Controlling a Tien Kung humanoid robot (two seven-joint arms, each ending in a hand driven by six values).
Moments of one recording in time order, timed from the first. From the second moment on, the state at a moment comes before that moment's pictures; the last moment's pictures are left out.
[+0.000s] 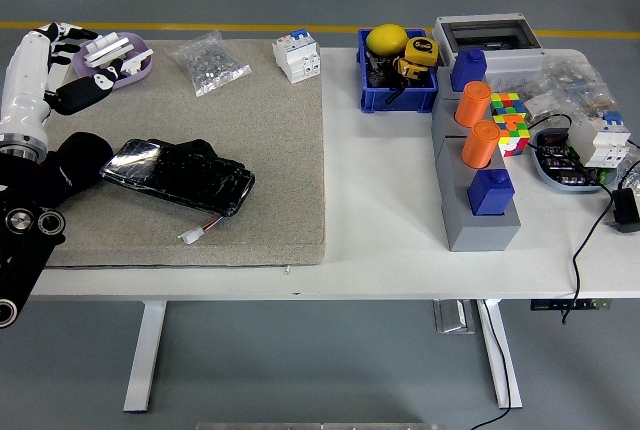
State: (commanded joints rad) left arm -0.32 0.28 -1.38 -1.39 1.85 0.33 0.23; right arm 0.09 -0.44 0.61 0.28 0.04 0.04 -0.21
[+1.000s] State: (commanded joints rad) left arm -0.32 0.27 -1.34 -1.41 1.84 0.33 0.24; right arm 0.09 -0.44 0.63 0.28 0.04 0.04 -0.21
